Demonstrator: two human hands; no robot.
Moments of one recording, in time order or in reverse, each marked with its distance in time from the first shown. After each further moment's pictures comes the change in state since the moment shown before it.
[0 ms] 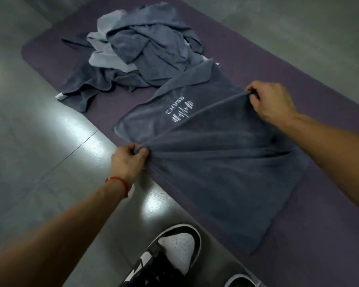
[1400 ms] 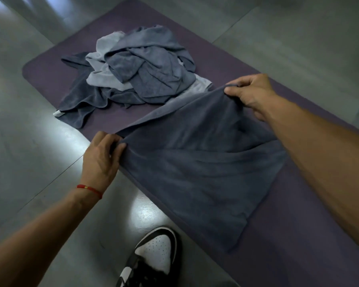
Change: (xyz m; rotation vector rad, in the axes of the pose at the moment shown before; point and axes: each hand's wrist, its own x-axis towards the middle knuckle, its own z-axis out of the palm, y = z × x) left_hand 0.024 0.025 -0.048 0.439 0.209 0.788; right_hand 0.044 -0.041 -0.039 0.903 0.007 0.465
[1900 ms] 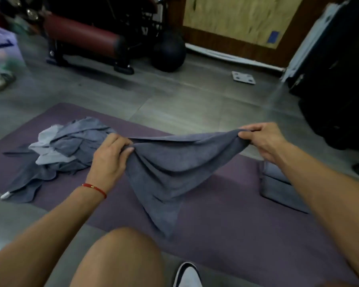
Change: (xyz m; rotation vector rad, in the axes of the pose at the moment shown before) left_hand 0.011 0.223 -0.137 -0.311 0.123 0.611; right_hand -0.330 -0.076 -0.271 0.114 0.544 0.005
